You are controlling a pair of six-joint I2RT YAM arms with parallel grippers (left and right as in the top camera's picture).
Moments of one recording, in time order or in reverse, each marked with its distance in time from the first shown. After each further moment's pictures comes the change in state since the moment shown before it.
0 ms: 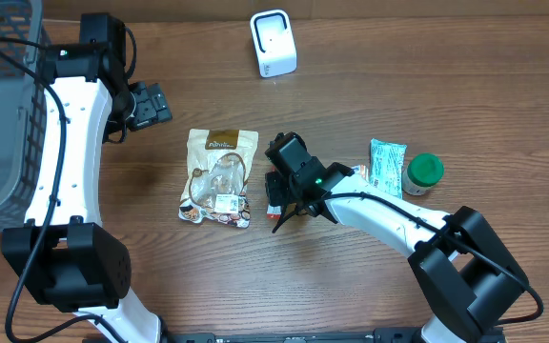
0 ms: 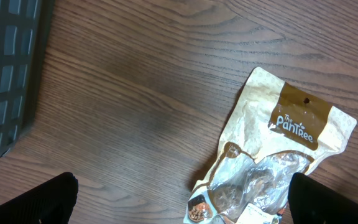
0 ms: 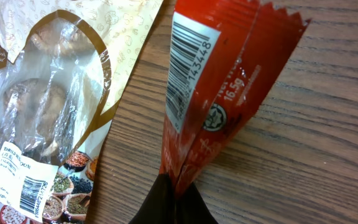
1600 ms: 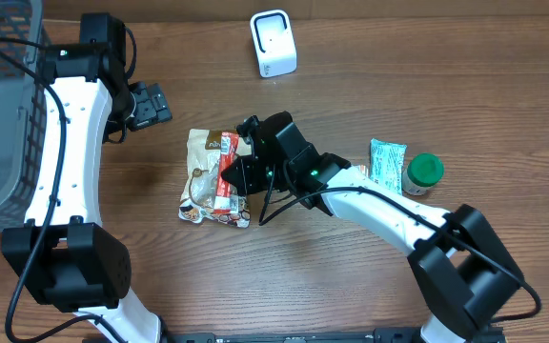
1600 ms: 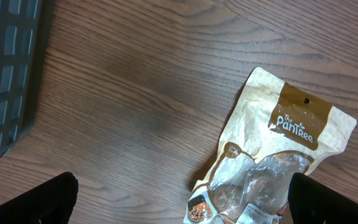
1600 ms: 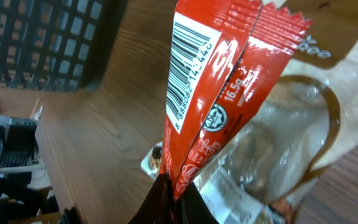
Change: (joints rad) left arm 0.000 0.000 0.000 0.000 0.000 0.000; right arm 0.000 0.024 0.082 0.261 -0.459 0.067
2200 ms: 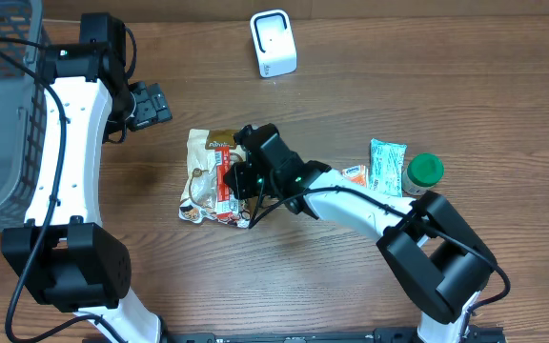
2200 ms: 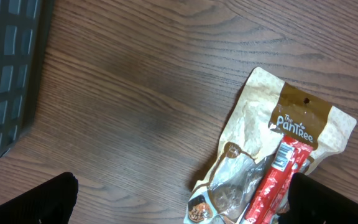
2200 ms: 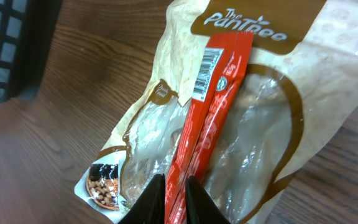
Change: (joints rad) left arm 0.000 0.000 0.000 0.000 0.000 0.000; right arm 0.044 0.108 0.002 0.039 0.167 0.013
